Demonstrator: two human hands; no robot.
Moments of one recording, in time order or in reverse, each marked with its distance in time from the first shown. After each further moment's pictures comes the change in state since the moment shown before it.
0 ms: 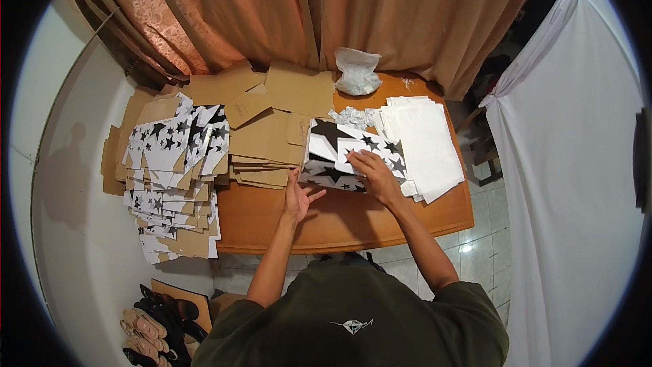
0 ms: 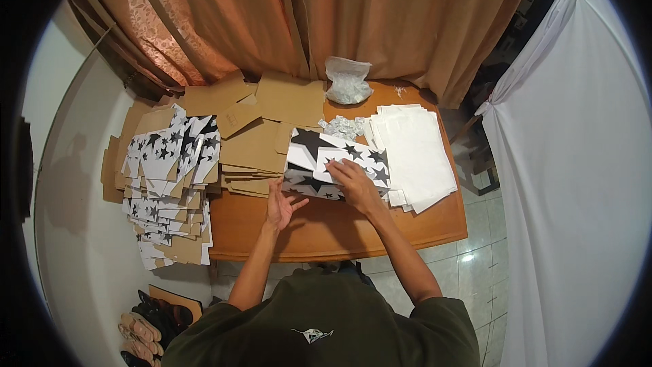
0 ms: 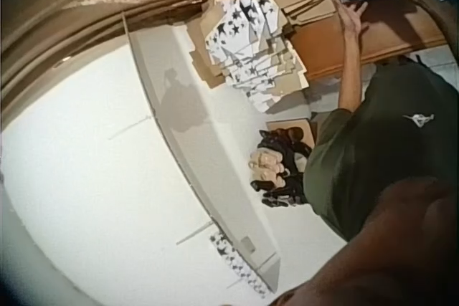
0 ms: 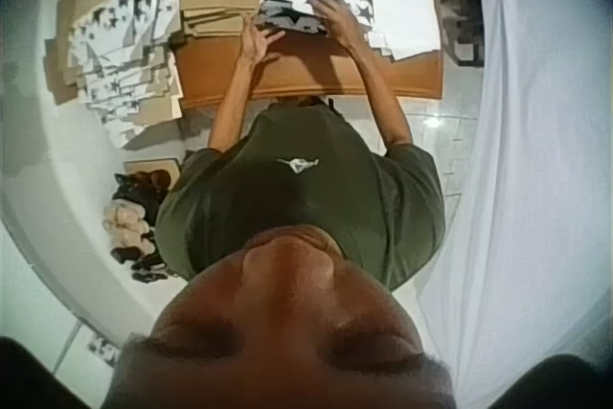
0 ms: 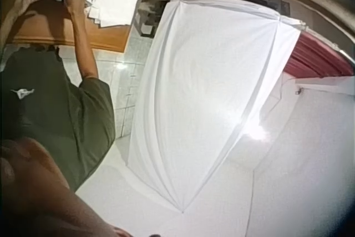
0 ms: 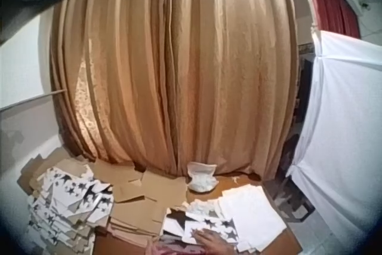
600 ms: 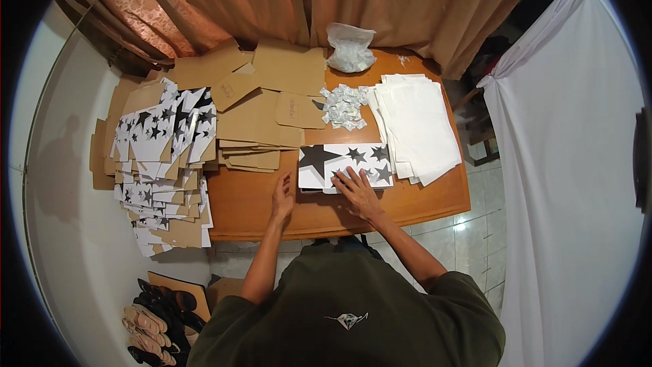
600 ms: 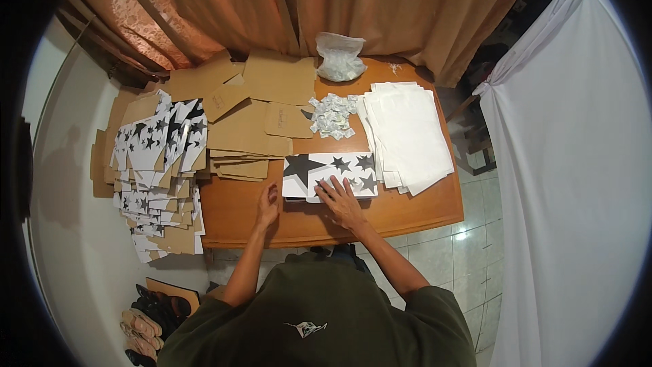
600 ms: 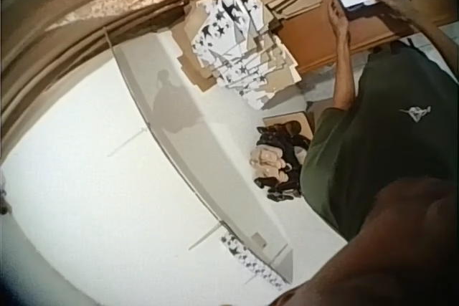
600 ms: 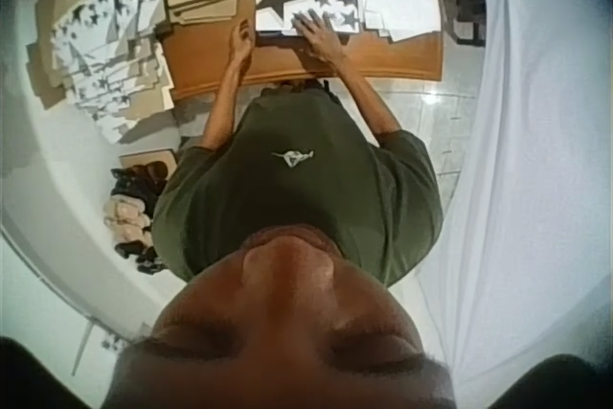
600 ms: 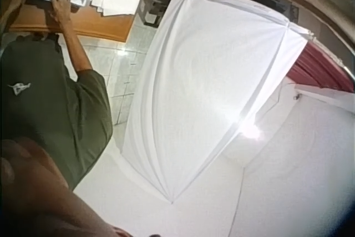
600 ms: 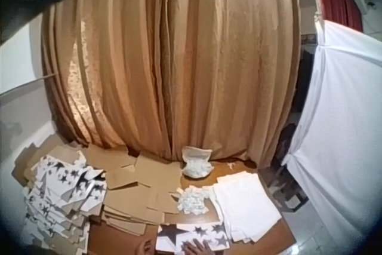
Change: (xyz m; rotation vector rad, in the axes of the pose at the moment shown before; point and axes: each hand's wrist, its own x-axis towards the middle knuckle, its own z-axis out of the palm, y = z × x) left_hand -0.022 -0.046 -0.094 0.944 0.183 0.104; right_hand -0.094 0.012 0.093 -0.205 -0.342 -0.013
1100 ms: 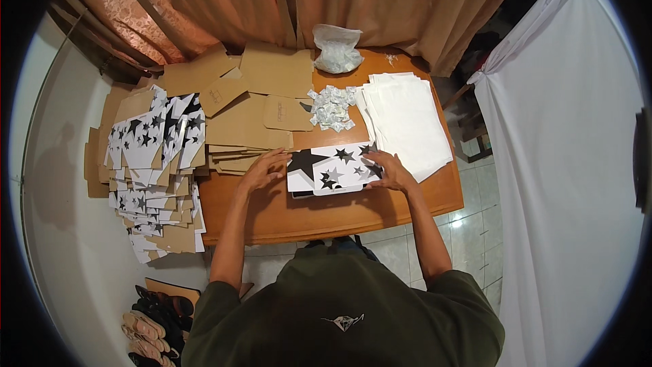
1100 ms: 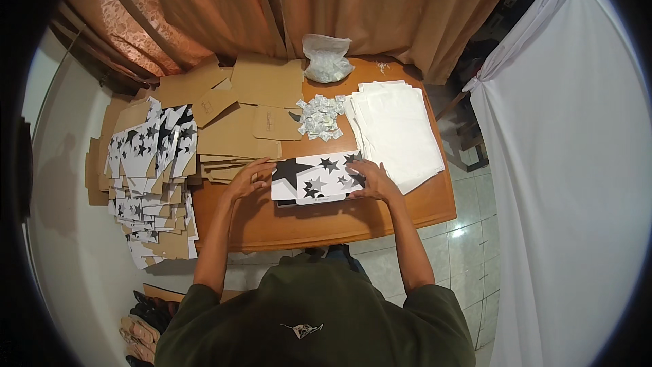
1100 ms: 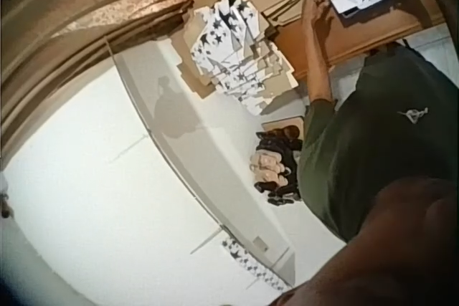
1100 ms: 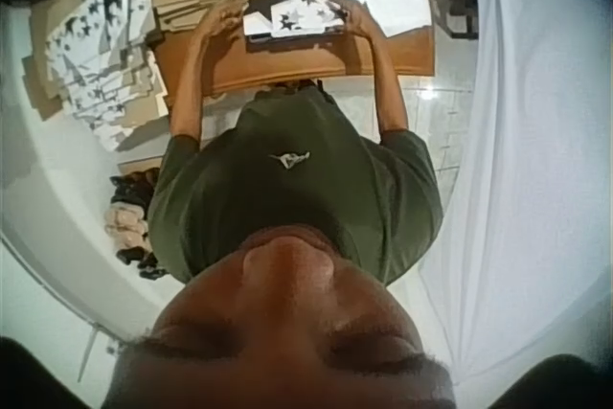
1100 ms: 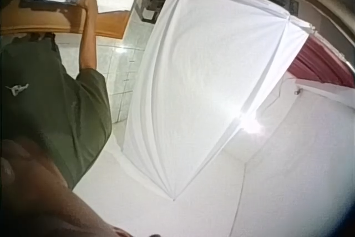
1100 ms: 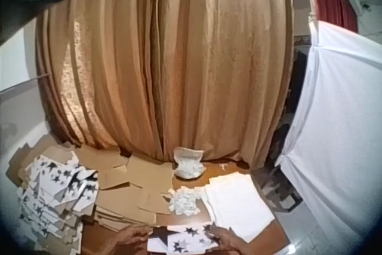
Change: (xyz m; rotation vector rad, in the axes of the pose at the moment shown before) left_hand 0.079 0.119 -0.047 0.542 -0.554 0.339; right_hand -0.013 0.109 -0.094 0.352 -0.246 0.385
